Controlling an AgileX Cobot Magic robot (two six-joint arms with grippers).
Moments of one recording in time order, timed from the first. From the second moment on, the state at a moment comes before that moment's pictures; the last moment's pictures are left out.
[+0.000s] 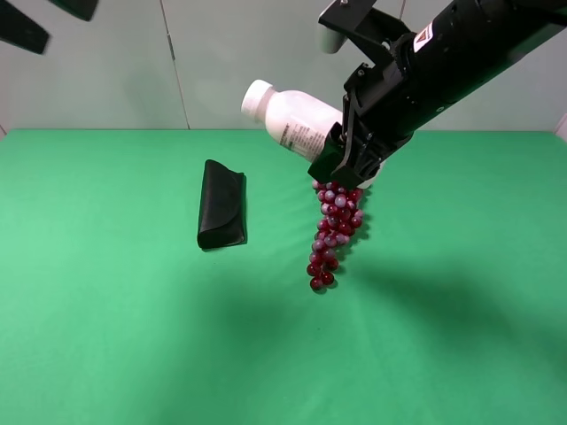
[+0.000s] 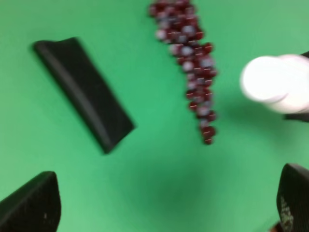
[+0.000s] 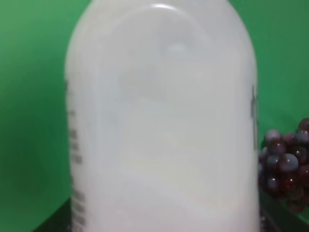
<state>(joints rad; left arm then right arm) 0.01 1.34 -1.39 -0.55 1.18 0.39 0.62 1.47 -1.11 0.28 0.72 -0.64</state>
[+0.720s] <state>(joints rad) 0.01 0.83 -1.06 -0.16 1.09 0.17 0.62 1.47 -1.11 0.28 0.73 -0.62</state>
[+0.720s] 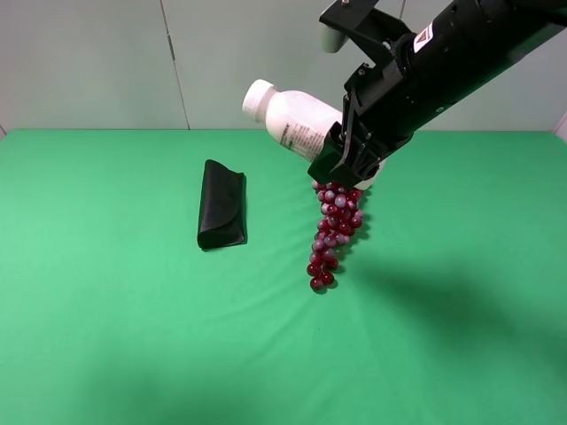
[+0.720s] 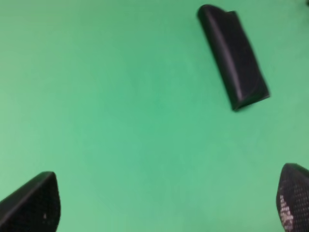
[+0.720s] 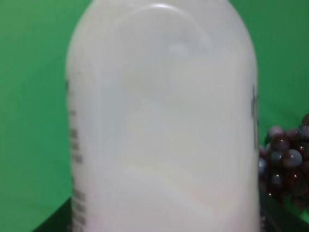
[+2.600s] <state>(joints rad) 0.01 0.00 -0.49 -0.02 1.06 0.06 0.62 1.47 -1.11 0.28 0.77 -0.59</state>
